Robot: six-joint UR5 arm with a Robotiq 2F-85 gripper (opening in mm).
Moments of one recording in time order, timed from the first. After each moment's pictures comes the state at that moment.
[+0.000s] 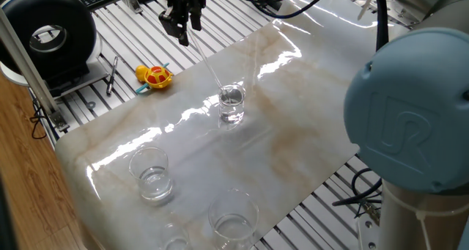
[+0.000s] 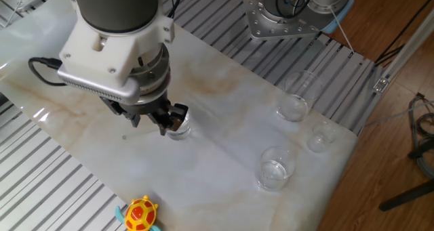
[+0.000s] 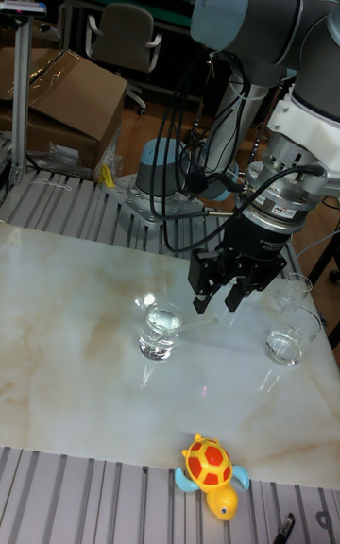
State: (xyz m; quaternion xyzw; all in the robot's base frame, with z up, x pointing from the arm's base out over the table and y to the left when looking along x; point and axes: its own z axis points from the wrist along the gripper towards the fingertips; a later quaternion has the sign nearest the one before) arm 0.639 0.074 0.216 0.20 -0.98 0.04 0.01
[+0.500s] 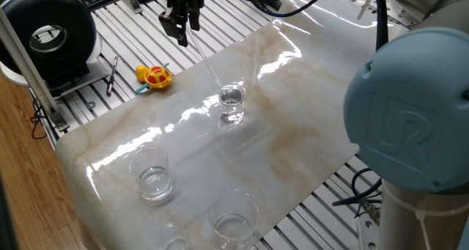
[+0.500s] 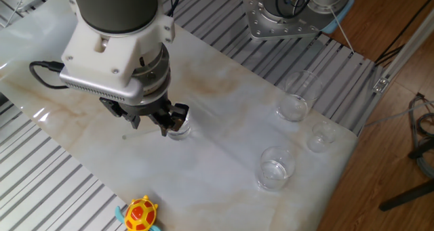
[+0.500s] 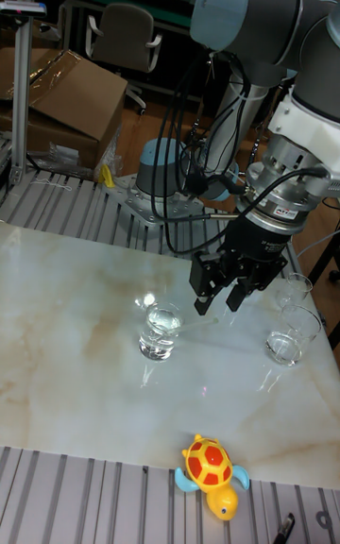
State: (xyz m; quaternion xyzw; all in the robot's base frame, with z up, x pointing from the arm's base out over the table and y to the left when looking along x) arm 0.638 0.076 0.216 0.21 -0.98 0.04 0.01
